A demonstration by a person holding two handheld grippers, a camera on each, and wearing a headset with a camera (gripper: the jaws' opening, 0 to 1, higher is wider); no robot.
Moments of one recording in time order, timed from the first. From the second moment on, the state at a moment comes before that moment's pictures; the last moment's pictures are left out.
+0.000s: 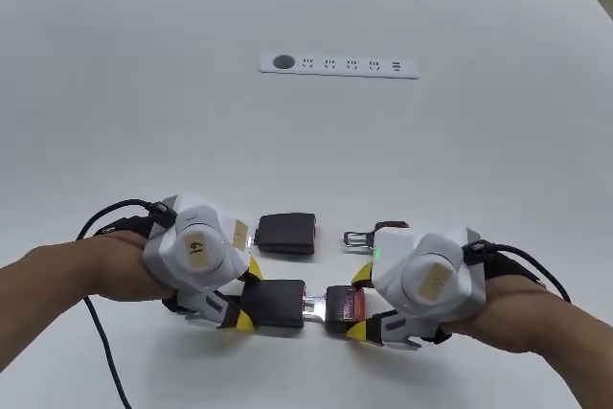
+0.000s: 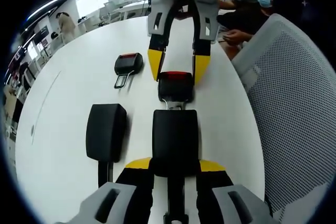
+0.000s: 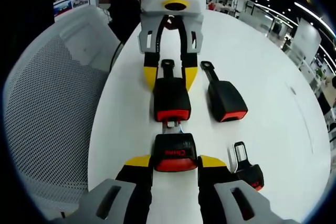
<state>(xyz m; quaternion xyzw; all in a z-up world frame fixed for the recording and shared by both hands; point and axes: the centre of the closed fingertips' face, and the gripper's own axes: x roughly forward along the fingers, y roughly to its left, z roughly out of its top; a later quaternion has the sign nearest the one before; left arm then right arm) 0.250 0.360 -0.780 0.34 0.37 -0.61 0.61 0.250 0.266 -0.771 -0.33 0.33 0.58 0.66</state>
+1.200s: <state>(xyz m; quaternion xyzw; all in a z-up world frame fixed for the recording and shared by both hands) 0.251 0.360 -0.781 0.33 0.36 -0.61 0.62 0.253 0.273 -0.773 -0.32 0.34 0.59 0.66</state>
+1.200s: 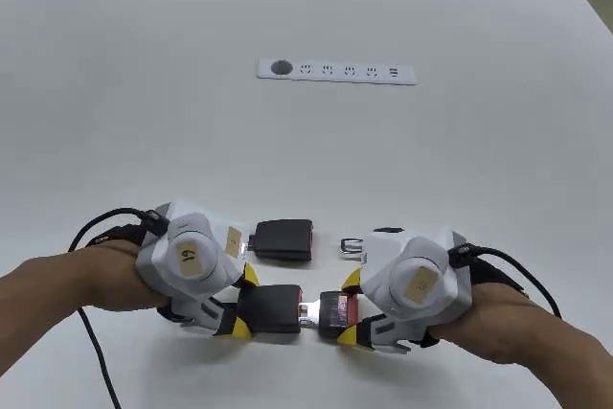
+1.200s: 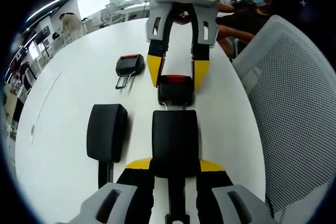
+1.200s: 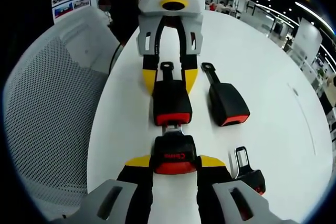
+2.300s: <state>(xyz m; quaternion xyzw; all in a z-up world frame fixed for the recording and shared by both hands) 0.253 0.358 -0.781 0.34 0.37 -0.61 0.61 0.251 0.291 -0.774 -0.30 0.34 0.59 0.67</state>
